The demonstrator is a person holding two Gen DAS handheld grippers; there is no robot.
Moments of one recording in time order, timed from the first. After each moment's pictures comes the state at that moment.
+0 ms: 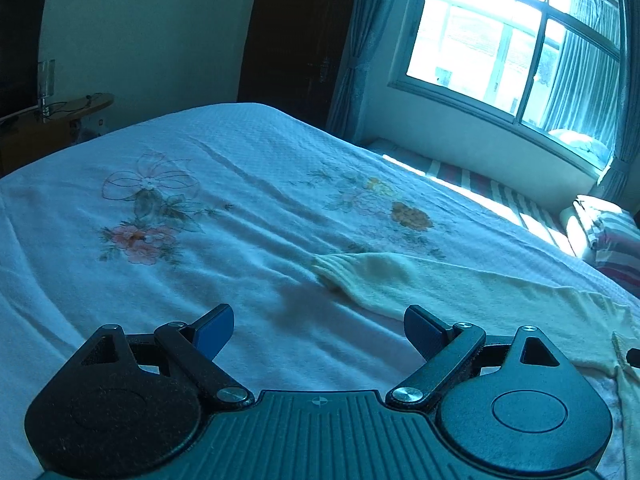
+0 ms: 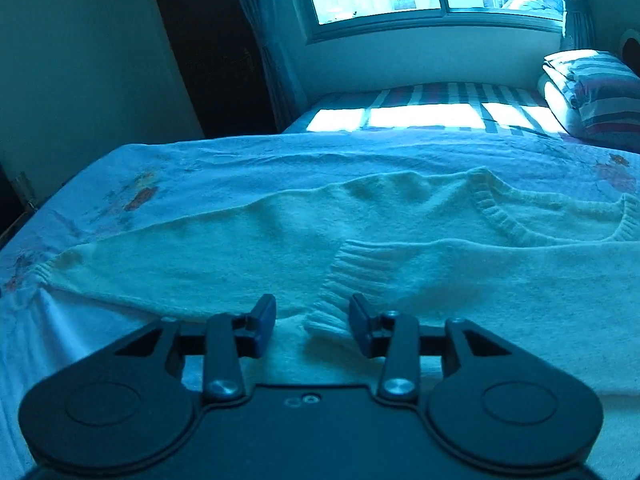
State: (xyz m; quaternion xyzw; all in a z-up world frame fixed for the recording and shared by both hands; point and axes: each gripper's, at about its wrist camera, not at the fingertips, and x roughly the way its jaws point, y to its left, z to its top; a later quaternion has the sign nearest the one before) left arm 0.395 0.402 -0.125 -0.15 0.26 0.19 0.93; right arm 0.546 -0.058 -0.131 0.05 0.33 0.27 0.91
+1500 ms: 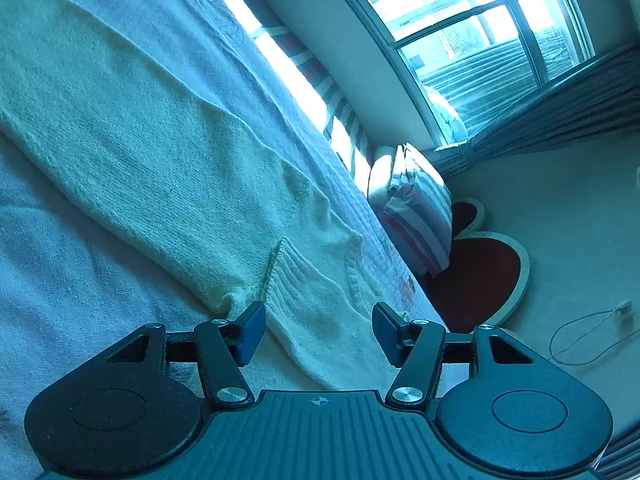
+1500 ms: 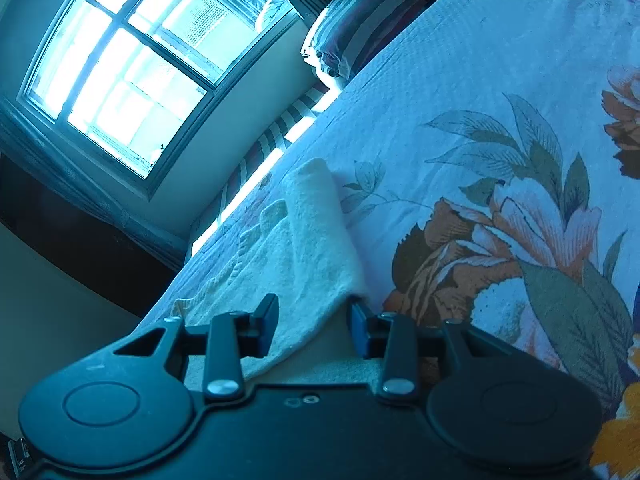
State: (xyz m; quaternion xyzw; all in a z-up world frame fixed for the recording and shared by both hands) left arm 0.544 0.143 -0.175 -0.45 0.35 -0.08 0.82; right arm 0.487 -0.384 -0.149 0.39 0.30 0.05 0.87
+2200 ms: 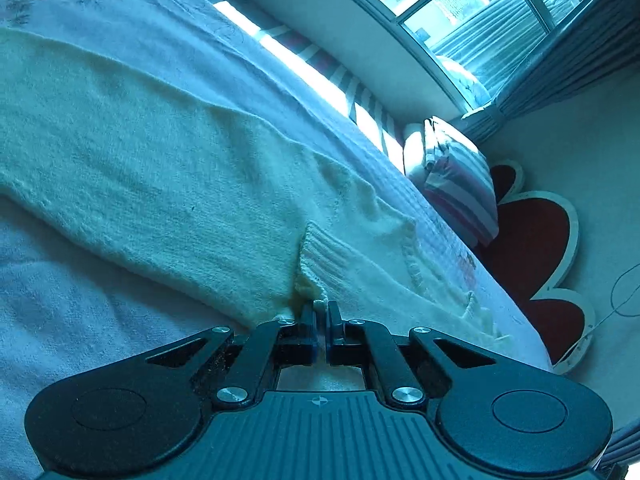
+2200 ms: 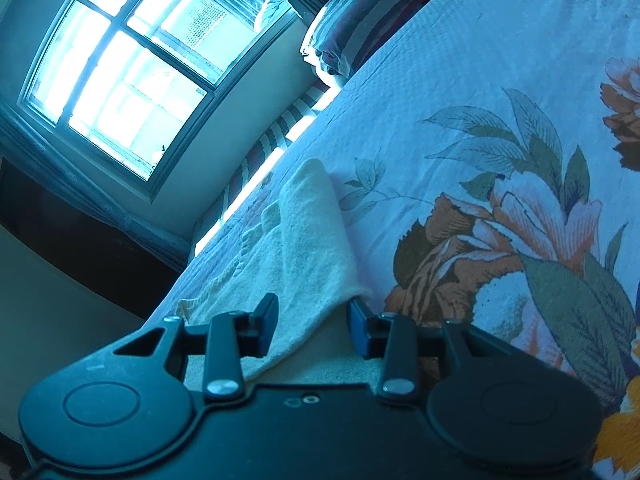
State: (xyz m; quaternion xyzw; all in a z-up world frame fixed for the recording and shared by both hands) left arm 0.573 0.142 -0.186 -0.35 0.37 -0.05 0.86; right arm 0.486 -0.387 -0.154 0.40 0.29 0.05 0.87
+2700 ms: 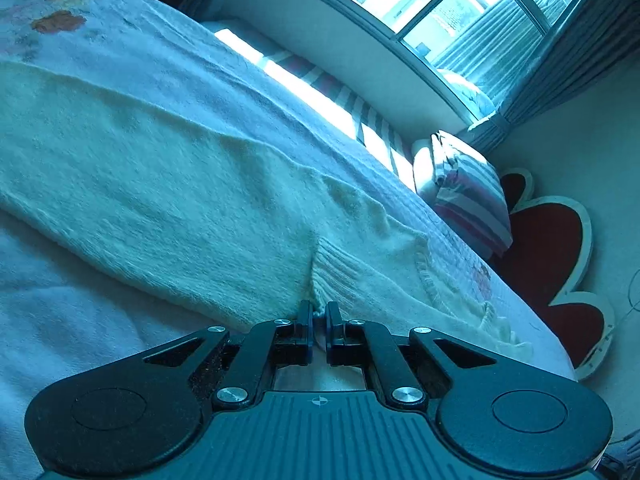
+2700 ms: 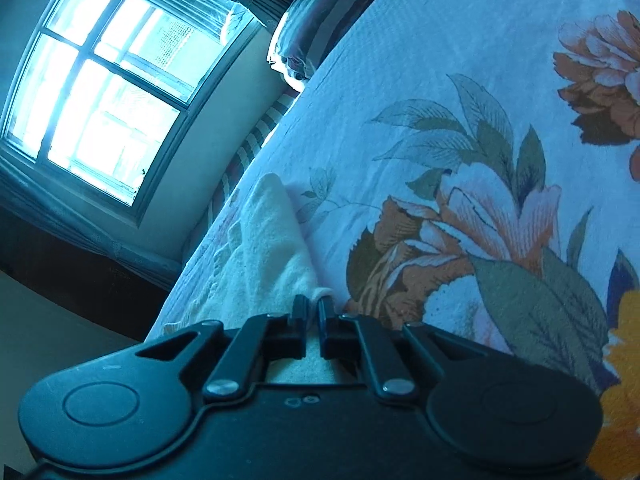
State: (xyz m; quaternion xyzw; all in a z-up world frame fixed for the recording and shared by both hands) left arm 0.553 0.147 -0.173 -0.31 0.34 -0.01 0.89; right arm 0.484 -0.407 -0.163 0.43 0.29 0.02 0.86
